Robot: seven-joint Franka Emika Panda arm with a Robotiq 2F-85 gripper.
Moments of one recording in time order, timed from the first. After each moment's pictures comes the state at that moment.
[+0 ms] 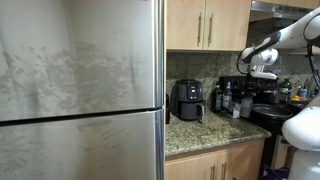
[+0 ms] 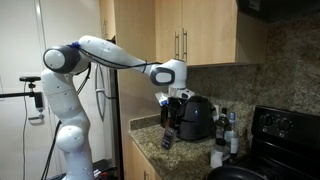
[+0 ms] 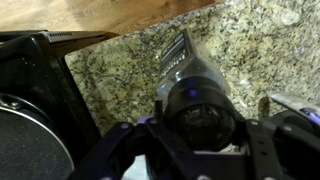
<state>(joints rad) -0.26 -0.21 -0.28 -2.16 0.06 1.94 -0.13</state>
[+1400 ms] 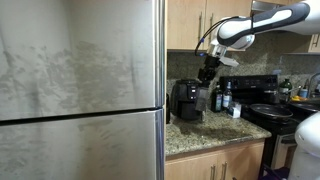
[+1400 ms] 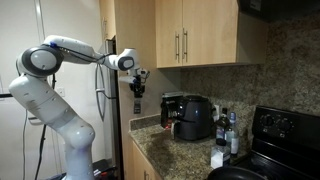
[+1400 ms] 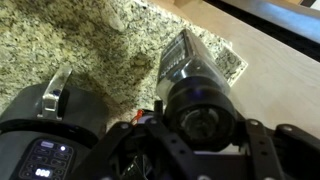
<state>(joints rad) 0.17 -0.56 0.12 -2.29 0.19 2.01 -0.09</state>
